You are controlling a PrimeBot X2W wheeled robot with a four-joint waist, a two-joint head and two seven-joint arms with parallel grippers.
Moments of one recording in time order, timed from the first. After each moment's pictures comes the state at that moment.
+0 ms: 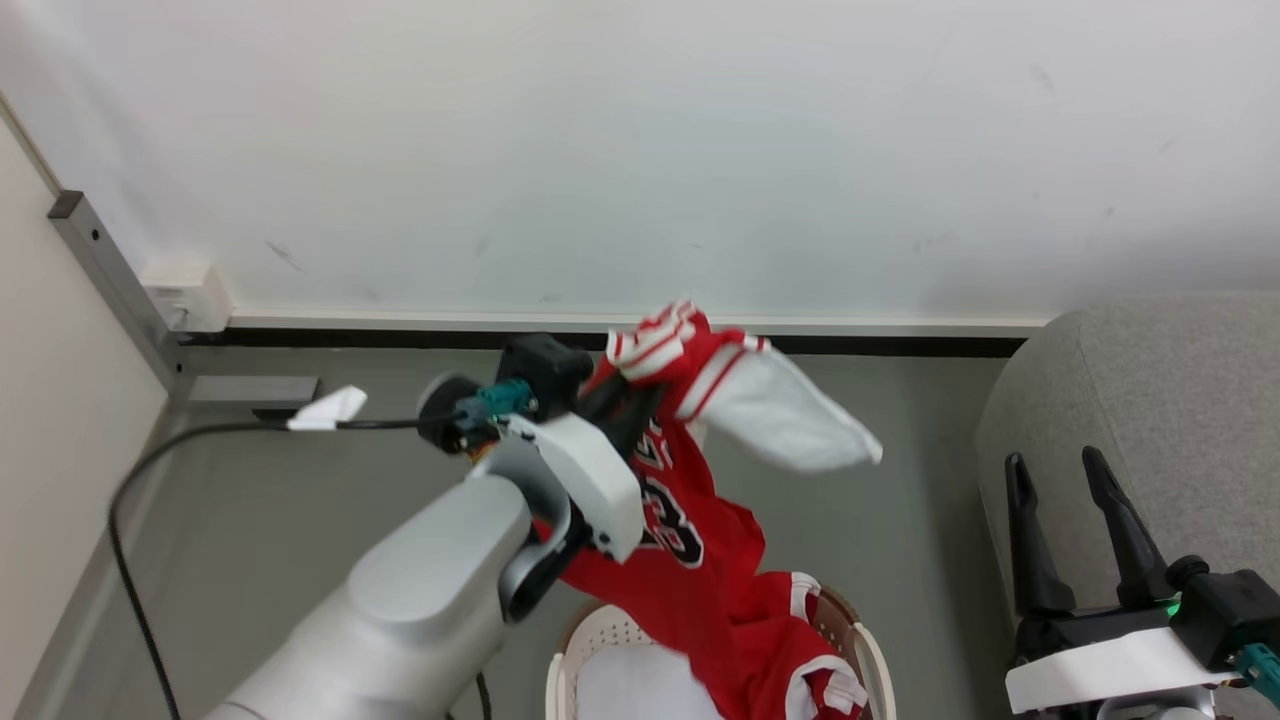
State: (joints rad) left arm -0.86 0.16 -0.98 0.73 -0.73 -0.05 -0.26; right arm -0.16 -0.06 0.07 0.20 0.30 0.13 -0.26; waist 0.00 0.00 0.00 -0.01
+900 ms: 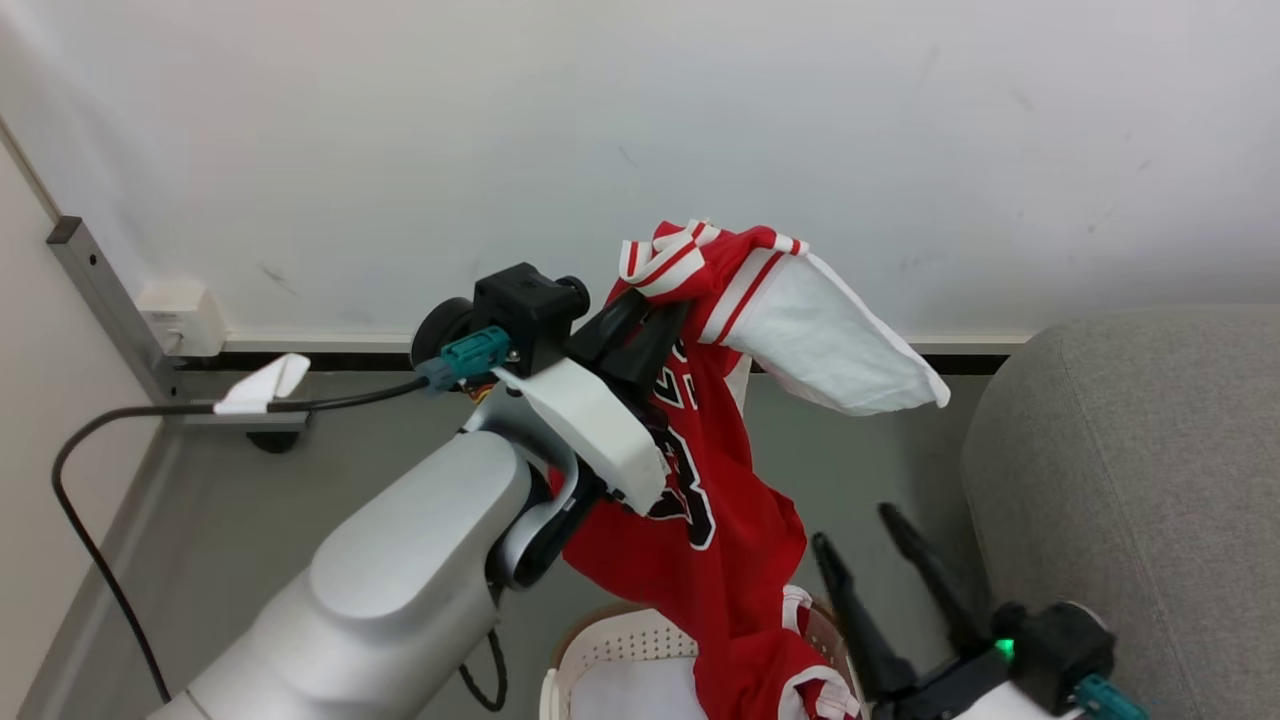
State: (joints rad) left arm -0.86 0.26 -0.88 0.34 -0.70 0.07 -0.21; right arm -0.17 -0.14 0.44 0.17 0.44 0.13 -0.26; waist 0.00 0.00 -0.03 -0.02
